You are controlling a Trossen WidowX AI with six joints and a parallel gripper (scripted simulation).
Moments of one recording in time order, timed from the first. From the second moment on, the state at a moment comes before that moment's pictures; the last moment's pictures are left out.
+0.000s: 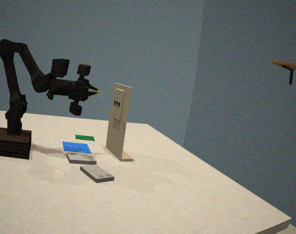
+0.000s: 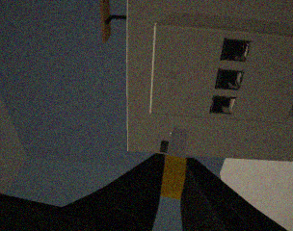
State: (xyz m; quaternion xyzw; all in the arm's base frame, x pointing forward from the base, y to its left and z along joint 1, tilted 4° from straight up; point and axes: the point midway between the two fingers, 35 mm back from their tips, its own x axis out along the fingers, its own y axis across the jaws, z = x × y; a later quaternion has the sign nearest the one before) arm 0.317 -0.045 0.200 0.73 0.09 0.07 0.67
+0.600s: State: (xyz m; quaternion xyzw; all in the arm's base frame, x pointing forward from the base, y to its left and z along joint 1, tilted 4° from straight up) arm 0.331 -0.012 0.138 0.75 0.20 -0.07 0.63
